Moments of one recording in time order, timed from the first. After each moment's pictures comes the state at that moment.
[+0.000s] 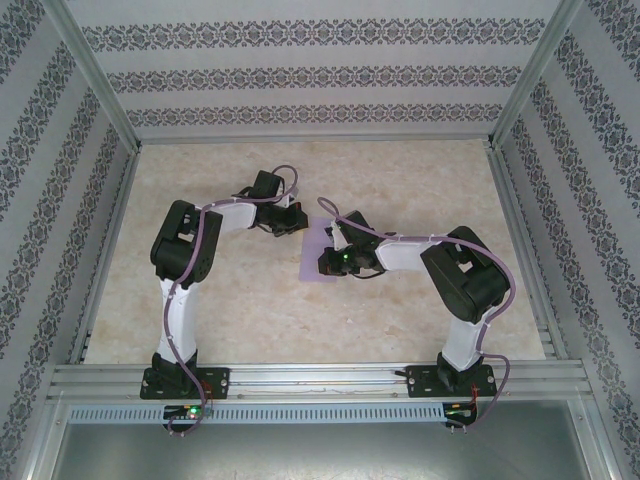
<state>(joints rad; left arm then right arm) -0.31 2.17 1.38 -0.19 0.58 -0.58 0.60 1.84 0.91 -0.08 -0.44 0.56</state>
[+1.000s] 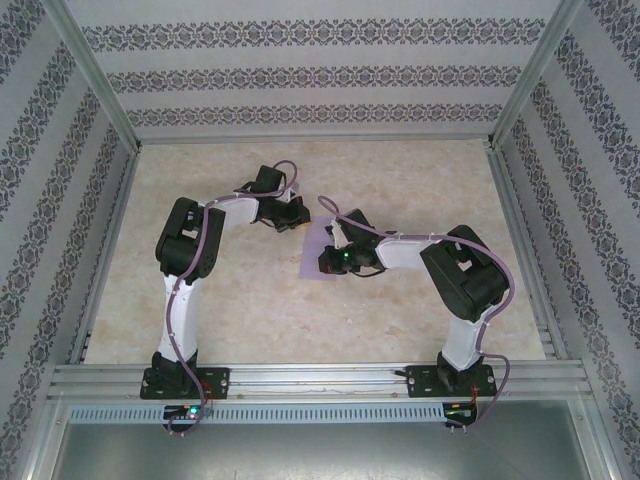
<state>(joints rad) -0.30 2.22 1.47 -0.21 0.60 -0.63 0.59 1.85 0.91 -0.08 -0.45 0.54</state>
